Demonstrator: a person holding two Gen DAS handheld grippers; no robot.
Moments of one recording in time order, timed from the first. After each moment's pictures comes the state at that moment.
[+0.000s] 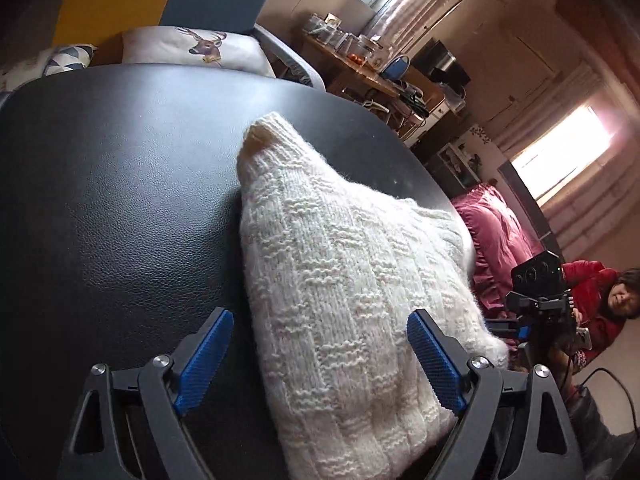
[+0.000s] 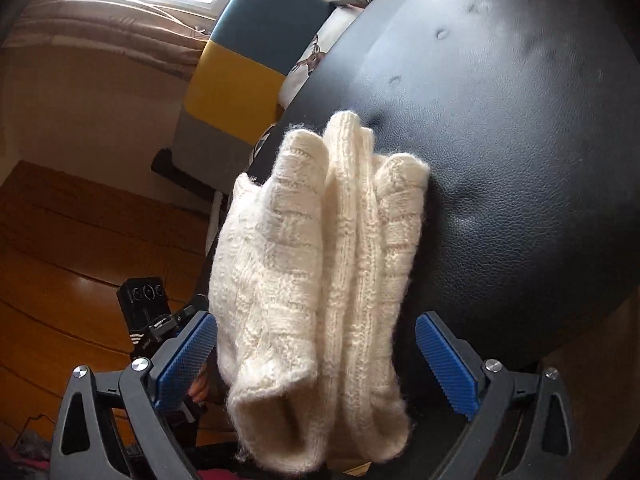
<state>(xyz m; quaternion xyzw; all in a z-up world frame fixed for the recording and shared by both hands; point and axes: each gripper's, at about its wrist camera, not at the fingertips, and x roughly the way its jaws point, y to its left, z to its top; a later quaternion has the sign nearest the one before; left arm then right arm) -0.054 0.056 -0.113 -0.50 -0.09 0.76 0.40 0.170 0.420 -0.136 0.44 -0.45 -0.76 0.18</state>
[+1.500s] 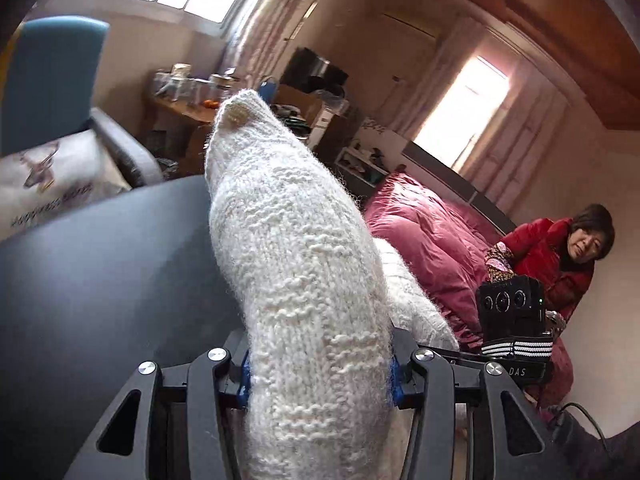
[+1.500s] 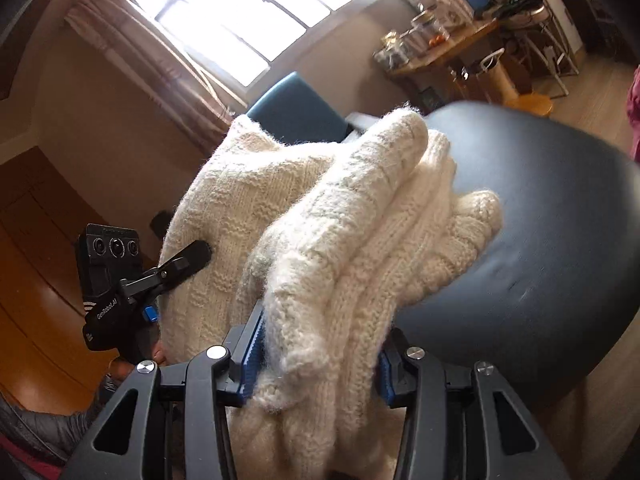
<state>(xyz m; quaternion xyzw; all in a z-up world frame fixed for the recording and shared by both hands) -0.078 0.276 0.004 -0.36 -0.03 0.73 0.58 0.149 0.486 -0.039 0.28 -0.36 -0.89 0.07</state>
